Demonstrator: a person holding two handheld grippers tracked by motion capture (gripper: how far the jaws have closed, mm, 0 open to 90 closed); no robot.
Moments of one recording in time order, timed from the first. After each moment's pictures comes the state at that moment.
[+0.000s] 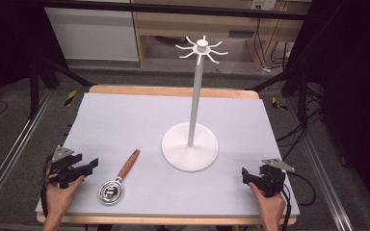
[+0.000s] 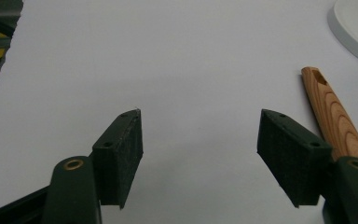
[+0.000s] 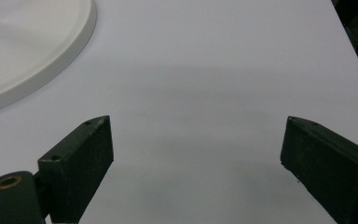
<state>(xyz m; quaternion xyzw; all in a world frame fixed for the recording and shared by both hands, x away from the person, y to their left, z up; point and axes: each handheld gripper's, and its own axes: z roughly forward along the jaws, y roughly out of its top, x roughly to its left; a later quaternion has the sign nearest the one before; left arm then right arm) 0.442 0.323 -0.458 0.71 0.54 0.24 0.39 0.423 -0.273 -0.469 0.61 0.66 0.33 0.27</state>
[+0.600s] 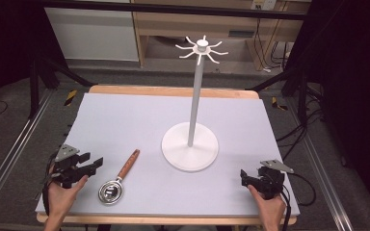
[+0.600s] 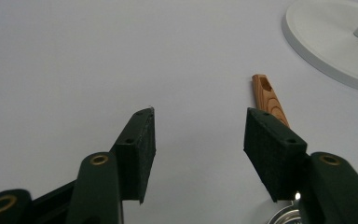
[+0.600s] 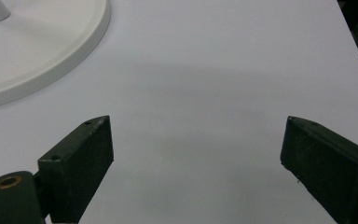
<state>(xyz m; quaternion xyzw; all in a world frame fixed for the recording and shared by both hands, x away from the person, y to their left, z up) 0.434 0.300 -0.434 0.73 0.51 0.22 0.40 0.417 -0.267 -0.464 0.60 0.68 0.33 0.27</state>
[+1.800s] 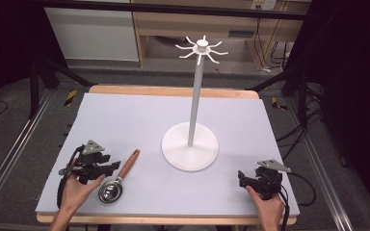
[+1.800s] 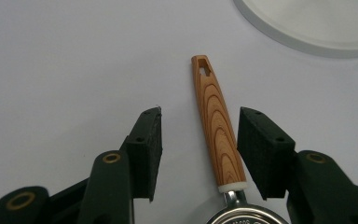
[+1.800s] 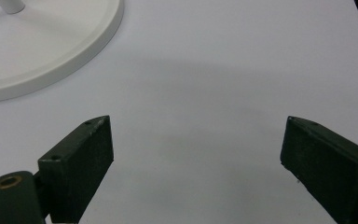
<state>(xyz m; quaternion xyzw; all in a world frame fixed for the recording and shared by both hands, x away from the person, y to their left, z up) 0.448 0.249 -0.424 0.81 0.45 0.17 0.34 0.416 -0.261 -0.462 0.59 0.69 0.32 0.26</state>
